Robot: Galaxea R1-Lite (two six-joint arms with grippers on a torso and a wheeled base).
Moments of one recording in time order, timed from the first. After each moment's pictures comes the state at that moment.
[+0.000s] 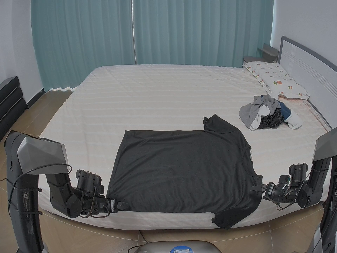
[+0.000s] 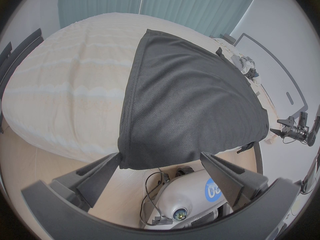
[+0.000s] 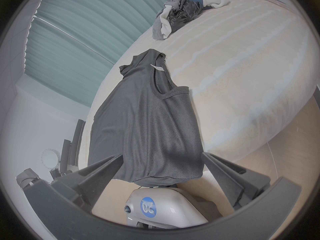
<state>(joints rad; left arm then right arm) -0.21 2.35 -0.50 -0.92 -0.15 -0.25 -0.10 2.33 -0.33 -1.20 0.44 0.49</state>
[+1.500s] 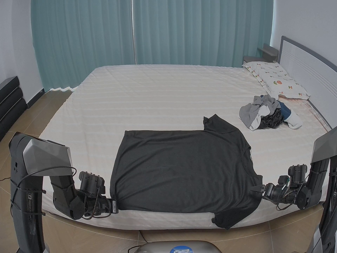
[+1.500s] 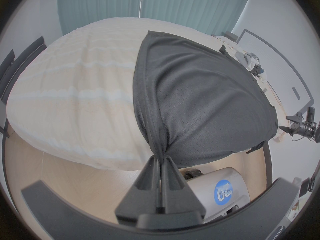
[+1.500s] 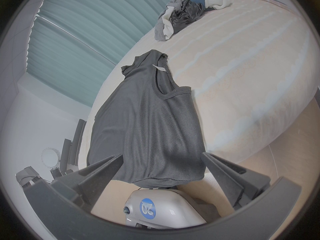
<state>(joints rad) -0.23 2.38 -0.51 -0.95 -0.07 -0.23 -0.09 2.35 -0.32 -1.26 0.44 0.50</state>
